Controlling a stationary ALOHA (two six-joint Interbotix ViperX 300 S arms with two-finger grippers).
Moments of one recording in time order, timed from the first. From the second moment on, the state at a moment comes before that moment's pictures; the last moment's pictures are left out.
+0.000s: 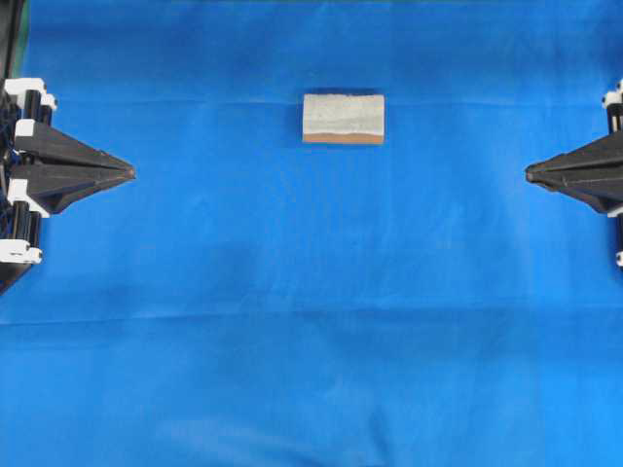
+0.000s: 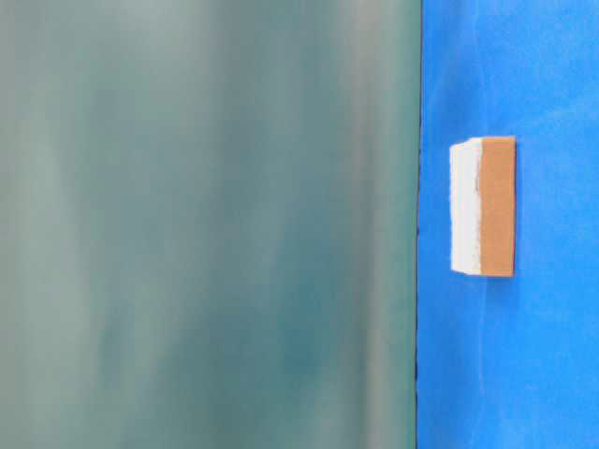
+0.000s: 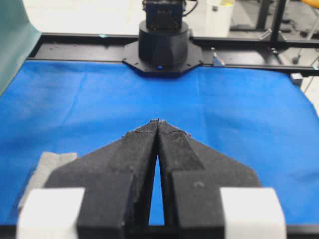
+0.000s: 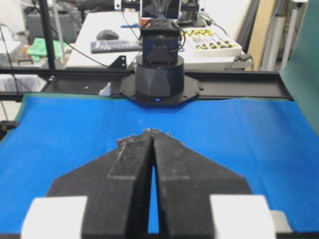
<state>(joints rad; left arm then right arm) 0.00 -0.97 1.18 0.00 -0.29 0.00 0.00 -0.96 1.18 0.00 -0.29 0.00</state>
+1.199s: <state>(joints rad) 0.30 -0.03 0.84 -0.02 -0.44 0.21 -0.03 -0.91 1.17 0.00 -0.24 0.00</state>
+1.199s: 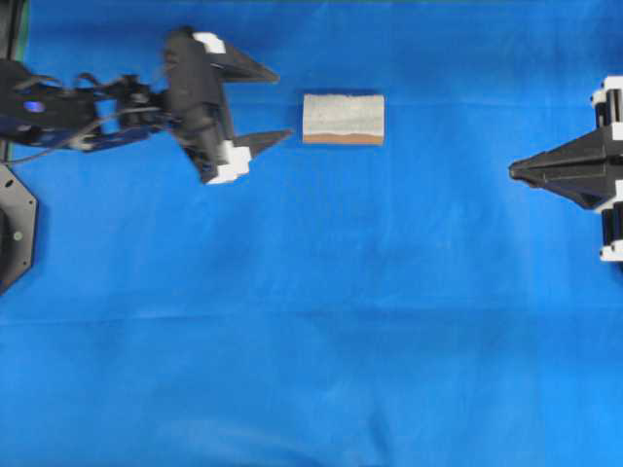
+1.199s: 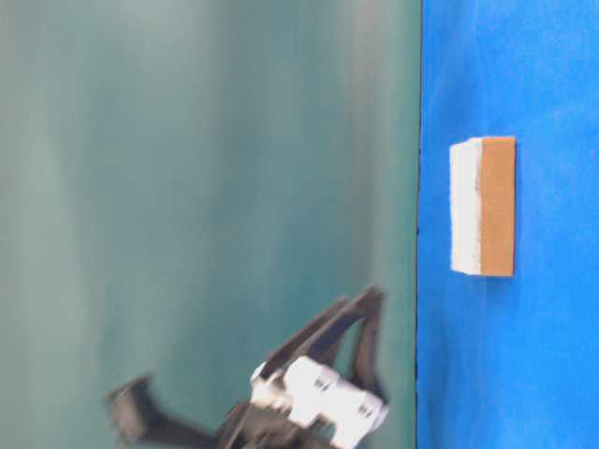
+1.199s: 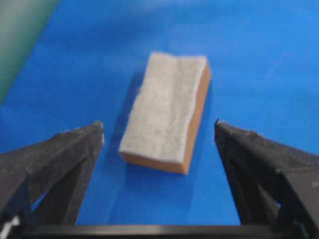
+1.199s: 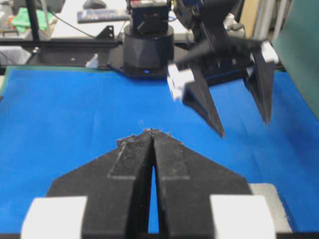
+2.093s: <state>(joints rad) 0.34 0.32 0.63 -0.02 -0.38 0.28 -0.03 -0.88 1.17 0.00 -0.23 0.00</state>
